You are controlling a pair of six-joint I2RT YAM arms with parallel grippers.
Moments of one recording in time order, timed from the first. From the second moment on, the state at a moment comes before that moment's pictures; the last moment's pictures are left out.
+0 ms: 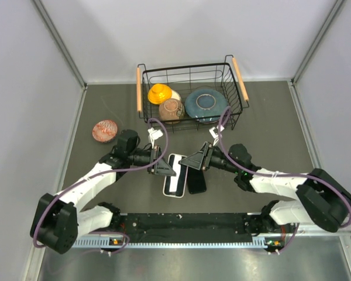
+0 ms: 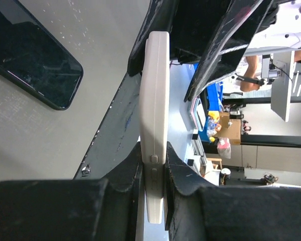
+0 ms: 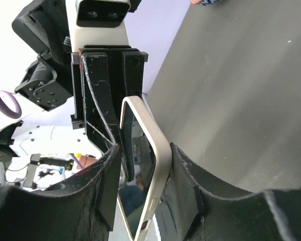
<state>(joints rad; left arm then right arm) -0.42 1.12 0.59 -0.06 1.09 -0.66 0.77 1.26 0.42 0.81 -0.43 1.03</state>
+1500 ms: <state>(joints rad) -0.43 1.04 0.72 -0.42 0.53 -0.41 0.34 1.32 0.75 -0.44 -0.60 0.44</state>
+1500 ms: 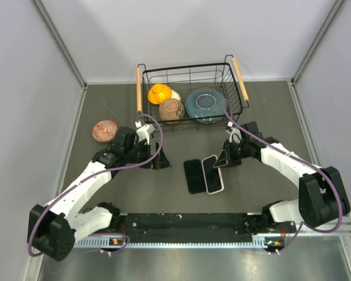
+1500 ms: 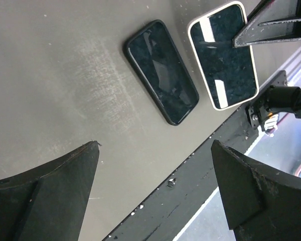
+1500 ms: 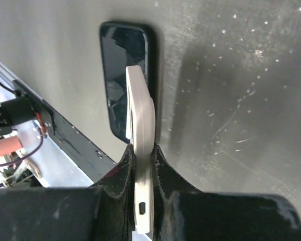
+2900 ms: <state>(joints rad) -0.42 0.93 0.73 -0.47 0.44 -0.39 0.30 1.12 0.73 -0.43 -0.43 0.44</state>
